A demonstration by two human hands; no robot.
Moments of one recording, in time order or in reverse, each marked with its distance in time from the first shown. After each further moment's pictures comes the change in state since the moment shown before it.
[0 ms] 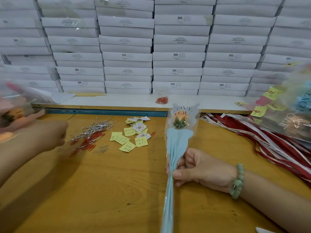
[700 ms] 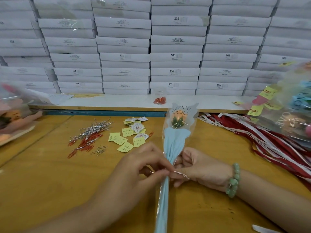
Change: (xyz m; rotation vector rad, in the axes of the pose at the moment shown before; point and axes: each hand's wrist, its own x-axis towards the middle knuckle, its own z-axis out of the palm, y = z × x) left_hand -0.141 0.179 -0.049 -1.344 0.301 0.754; right_hand 0.002 0.005 -0.002 -0.004 0.053 -0.003
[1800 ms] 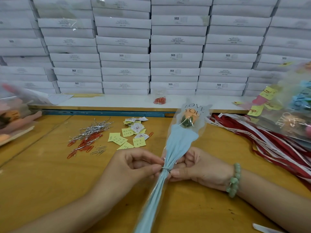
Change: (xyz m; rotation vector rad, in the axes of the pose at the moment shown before) left_hand 0.001 -0.013 -0.002 -0.487 0.089 -0.375; right_hand 0.002 0.005 -0.008 0.081 -0.074 -0.062
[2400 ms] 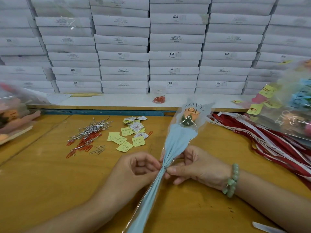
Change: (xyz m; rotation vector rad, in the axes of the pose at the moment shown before) left_hand -0.001 -0.008 0.006 0.077 0.002 -0.067; right_hand 0.001 0.000 0.007 -0.027 0.091 0.005
